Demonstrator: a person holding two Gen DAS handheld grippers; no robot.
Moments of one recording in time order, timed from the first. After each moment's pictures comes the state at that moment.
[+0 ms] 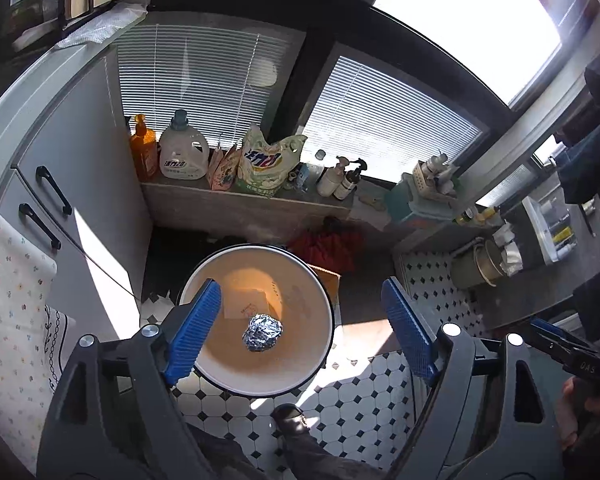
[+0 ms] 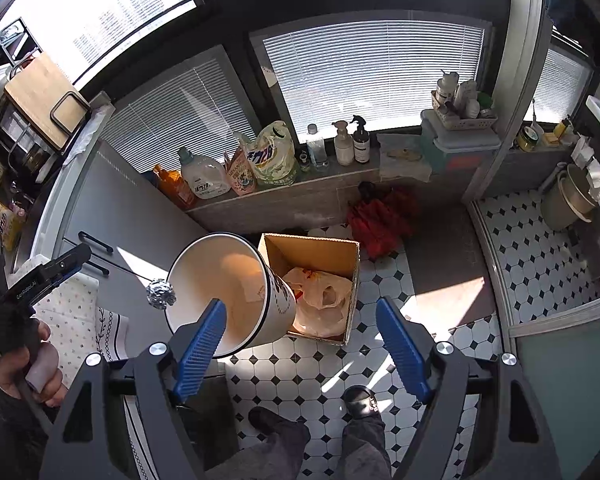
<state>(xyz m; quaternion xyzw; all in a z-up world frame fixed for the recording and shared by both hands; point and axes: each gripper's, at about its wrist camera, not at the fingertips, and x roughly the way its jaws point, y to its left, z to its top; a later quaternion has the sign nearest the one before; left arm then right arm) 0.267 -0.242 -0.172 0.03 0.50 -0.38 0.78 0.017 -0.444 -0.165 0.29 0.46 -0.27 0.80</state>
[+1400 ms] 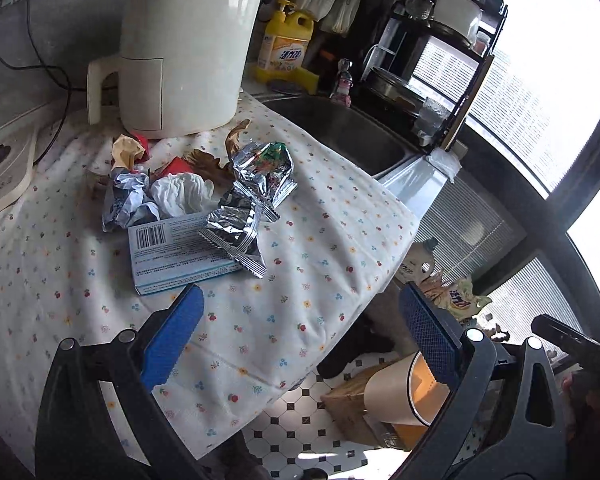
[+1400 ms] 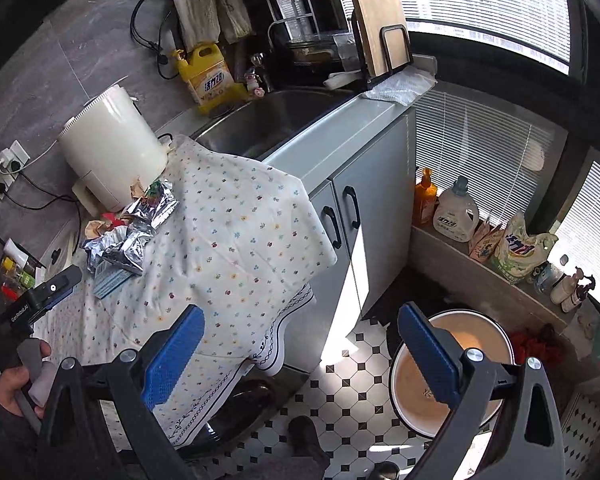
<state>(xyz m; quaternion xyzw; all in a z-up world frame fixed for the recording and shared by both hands) 0.209 0.181 -0.094 -0.16 0.38 0.01 0.91 0.258 -0.138 -0.102 0.09 0.45 0.12 0.88</state>
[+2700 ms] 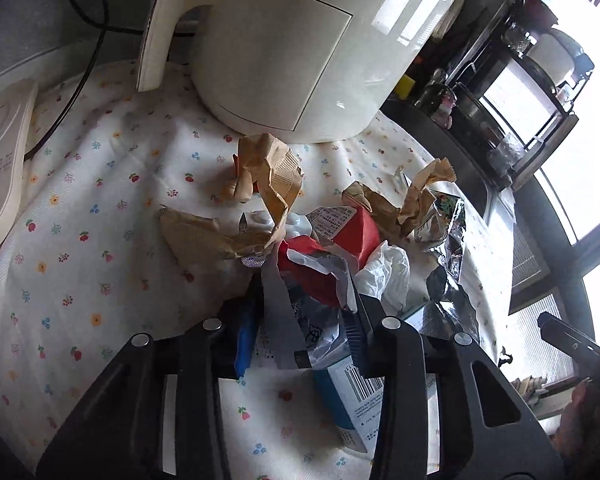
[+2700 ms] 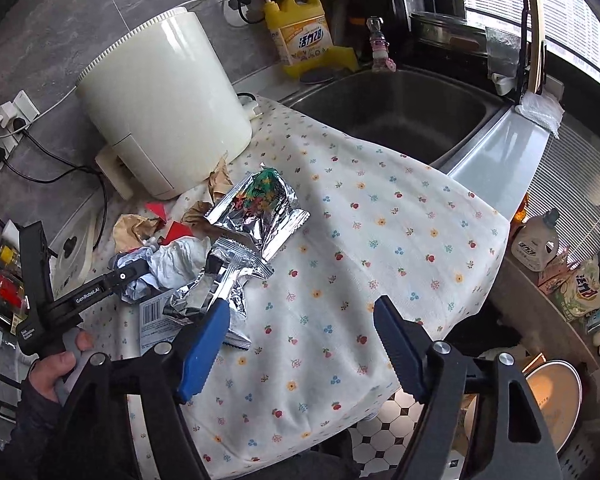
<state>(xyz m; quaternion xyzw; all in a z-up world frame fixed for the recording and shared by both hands) 0.305 0.365 -0.166 -0.22 0.42 0.01 0.88 0.359 0.082 -0.124 0.06 0.48 0.18 0.86</state>
